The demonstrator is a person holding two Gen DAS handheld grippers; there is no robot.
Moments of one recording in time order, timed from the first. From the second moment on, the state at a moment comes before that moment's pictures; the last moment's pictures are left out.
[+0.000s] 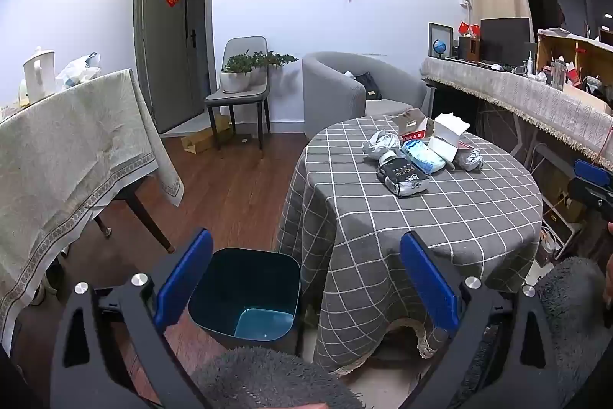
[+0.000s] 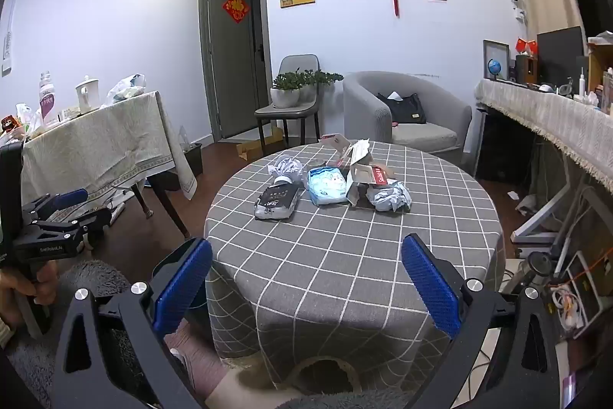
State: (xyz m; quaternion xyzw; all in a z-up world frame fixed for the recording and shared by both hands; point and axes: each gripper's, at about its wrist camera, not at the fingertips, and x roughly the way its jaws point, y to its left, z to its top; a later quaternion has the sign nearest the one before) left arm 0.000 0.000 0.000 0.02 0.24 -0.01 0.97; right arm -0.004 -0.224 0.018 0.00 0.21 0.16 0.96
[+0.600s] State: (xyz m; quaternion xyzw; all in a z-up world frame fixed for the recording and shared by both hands) left arm 0.000 0.001 0.000 0.01 0.24 -0.01 0.97; right arm -0.004 -0.225 0.018 0.00 0.21 0.16 0.96
